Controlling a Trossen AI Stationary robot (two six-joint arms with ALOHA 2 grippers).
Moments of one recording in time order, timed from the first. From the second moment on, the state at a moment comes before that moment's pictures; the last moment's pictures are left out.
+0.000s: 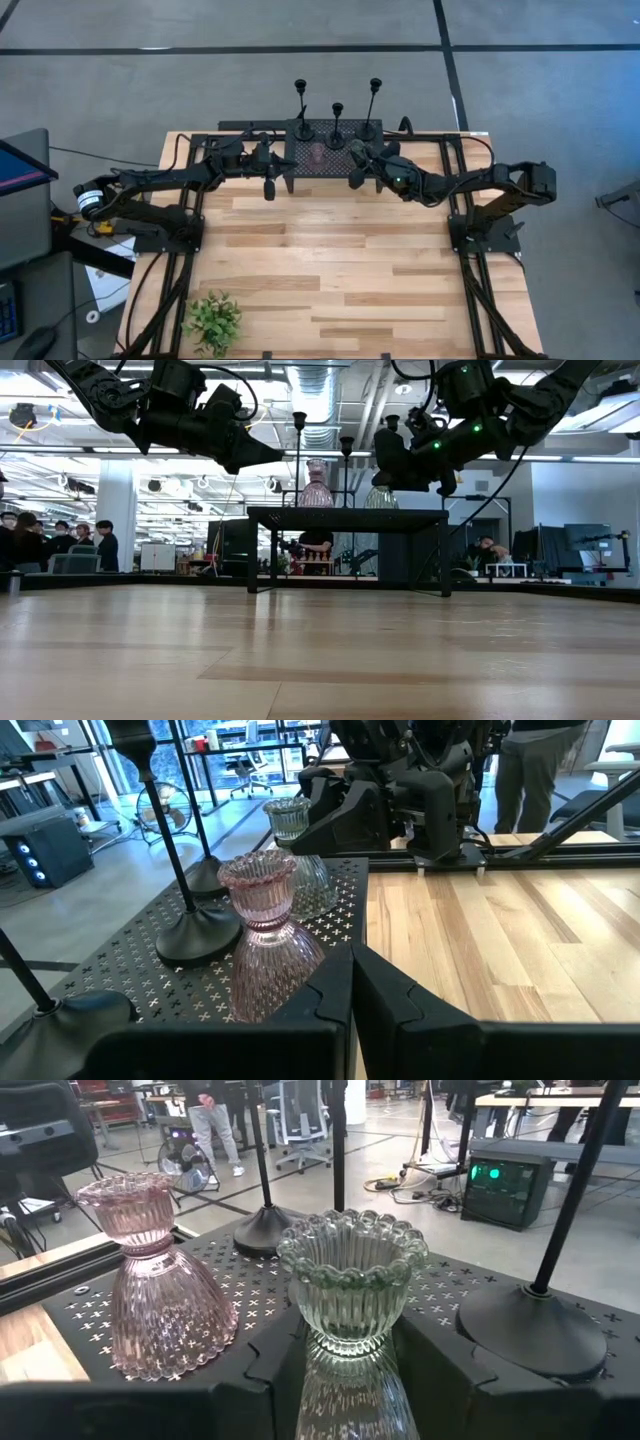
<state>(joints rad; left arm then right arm) 0.51 1.05 0.54 0.54 0.36 0.20 -0.25 1.46 0.62 0.63 0.58 0.20</state>
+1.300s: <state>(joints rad) 0.51 1.05 0.54 0.54 0.36 0.20 -0.23 1.39 0.62 0.49 0.58 0.21</state>
